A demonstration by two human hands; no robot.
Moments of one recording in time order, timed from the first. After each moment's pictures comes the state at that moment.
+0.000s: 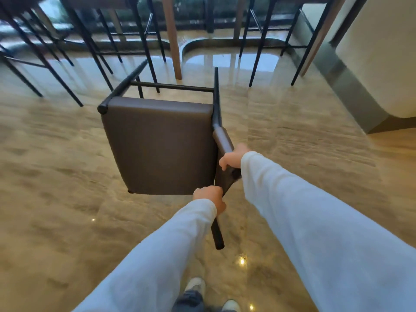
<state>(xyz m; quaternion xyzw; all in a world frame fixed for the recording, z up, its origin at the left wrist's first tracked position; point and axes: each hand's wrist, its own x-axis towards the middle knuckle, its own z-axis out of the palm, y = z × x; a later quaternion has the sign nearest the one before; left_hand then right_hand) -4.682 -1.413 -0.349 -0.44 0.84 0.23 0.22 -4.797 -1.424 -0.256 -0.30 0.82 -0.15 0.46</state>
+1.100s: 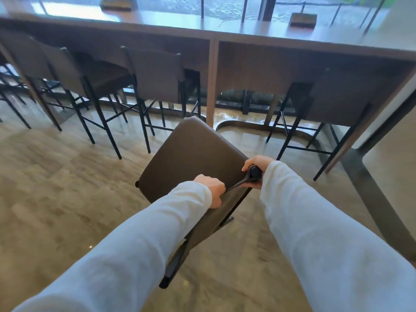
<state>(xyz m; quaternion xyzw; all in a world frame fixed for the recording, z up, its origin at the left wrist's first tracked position) -4.772 -1.674 -0.072 -0.38 0.90 0.08 0.18 -4.945 -1.671 -0.041 -0.14 0.72 -0.29 0.61</state>
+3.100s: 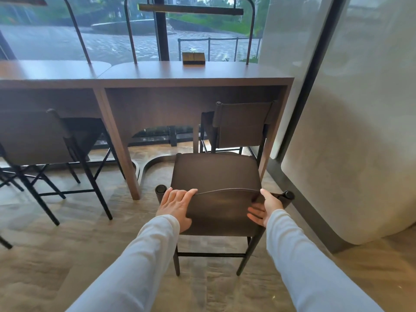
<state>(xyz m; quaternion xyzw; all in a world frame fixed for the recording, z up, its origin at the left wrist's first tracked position) -5.060 -1.770 -0.083 -0.38 0.92 0.06 -0.02 -5.285 -1.641 -0.075 0.06 0.66 -0.61 0.43</state>
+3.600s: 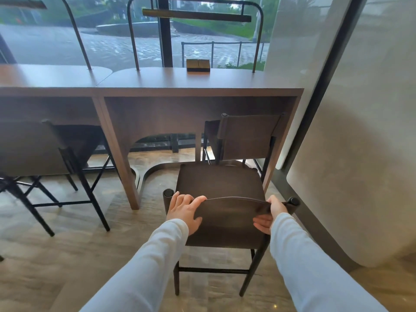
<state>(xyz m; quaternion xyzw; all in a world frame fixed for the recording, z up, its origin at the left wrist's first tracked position) -5.114 -1.842 -0.083 -0.40 0.91 0.08 -0.05 -5.333 -1.715 -0.062 0.08 0.72 -0.54 0.43</state>
